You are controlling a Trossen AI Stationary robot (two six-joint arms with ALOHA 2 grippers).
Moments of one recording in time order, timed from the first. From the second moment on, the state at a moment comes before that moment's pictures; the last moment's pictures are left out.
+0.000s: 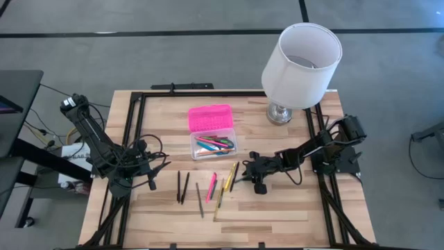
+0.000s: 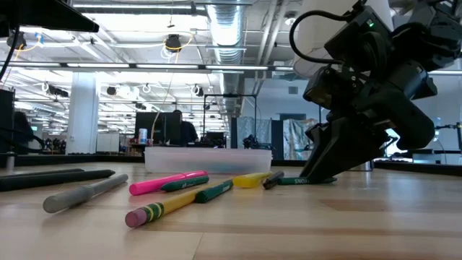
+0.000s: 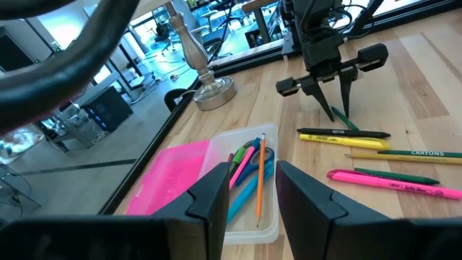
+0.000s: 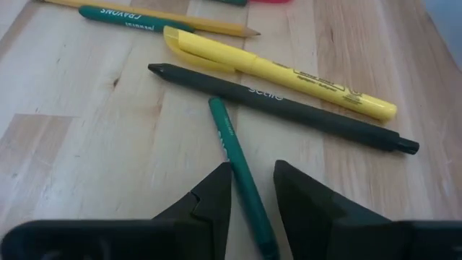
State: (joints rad) left arm -0.92 0.81 0.52 -0.44 -1.22 -0.34; right arm 0.23 1.72 0.54 0.39 0.00 0.10
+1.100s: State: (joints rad) left arm -0.92 0.81 0.52 -0.46 -1.21 -0.34; right arm 0.24 1.66 0.58 0.27 -0.01 -0.04
